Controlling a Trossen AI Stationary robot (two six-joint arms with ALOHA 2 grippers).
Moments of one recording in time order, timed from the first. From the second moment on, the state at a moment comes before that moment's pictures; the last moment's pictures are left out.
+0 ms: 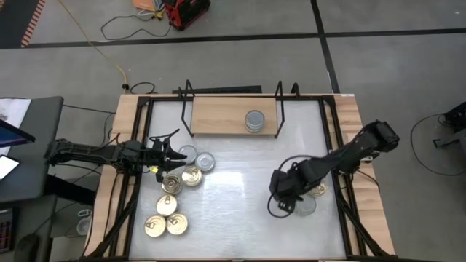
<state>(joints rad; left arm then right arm) -0.06 0.26 0.09 0.13 -0.08 -0.35 0.44 1.58 1.22 -1.14 0.04 0.85</state>
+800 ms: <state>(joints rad) -0.06 0.26 0.09 0.13 0.00 -0.35 0.47 1.72 1.19 -1.14 0.06 0.82</state>
